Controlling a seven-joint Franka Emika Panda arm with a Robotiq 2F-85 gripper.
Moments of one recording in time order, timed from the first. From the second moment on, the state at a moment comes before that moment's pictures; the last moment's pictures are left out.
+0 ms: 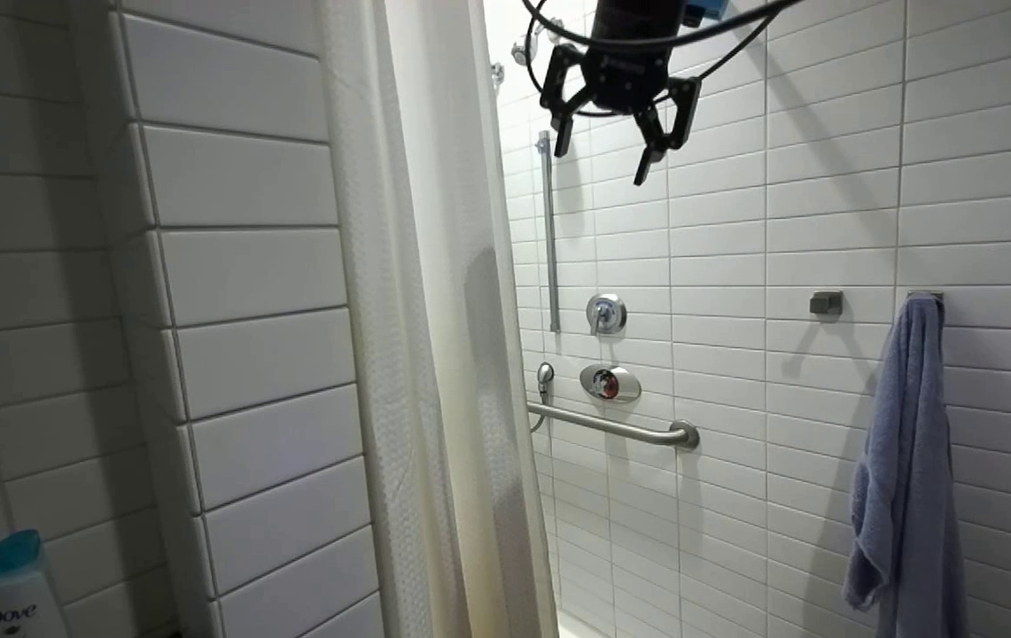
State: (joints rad) arm 0.19 -0.54 0.13 -2.20 -0.23 2.22 -1.78
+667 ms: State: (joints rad) arm 0.19 -0.53 0.12 -2.20 -0.24 2.23 -1.81
